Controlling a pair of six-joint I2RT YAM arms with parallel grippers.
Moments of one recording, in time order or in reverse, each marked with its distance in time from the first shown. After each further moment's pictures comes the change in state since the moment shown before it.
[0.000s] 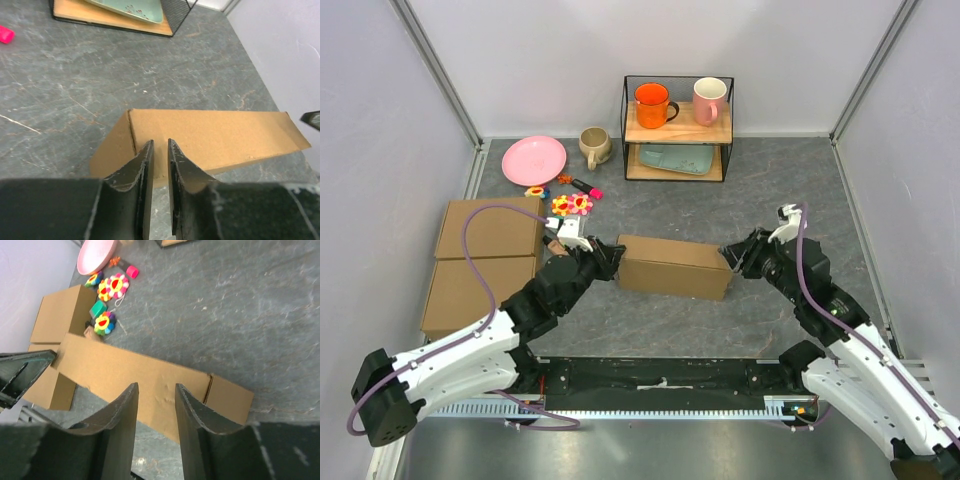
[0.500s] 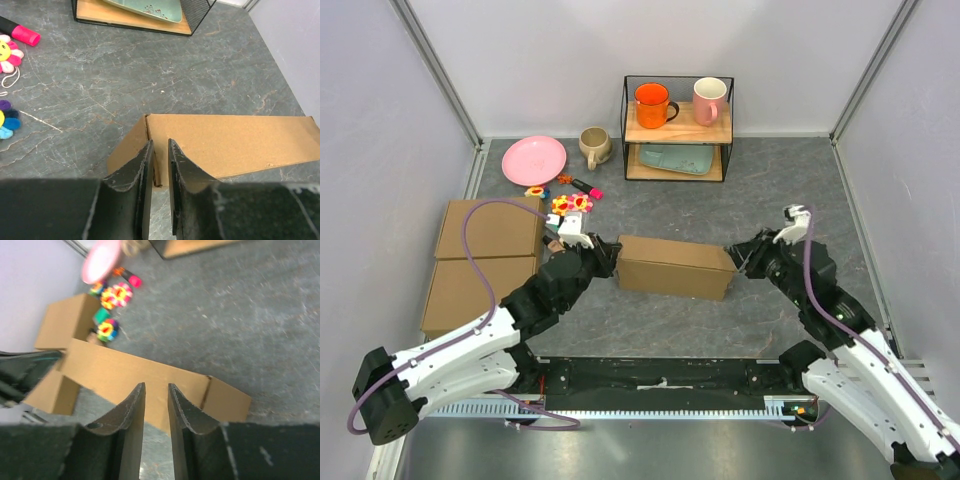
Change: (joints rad) left arm 0.006 0.014 0.060 -0.096 -0.067 0.043; right arm 0.000 0.004 0.042 -0.036 0.043 -0.023
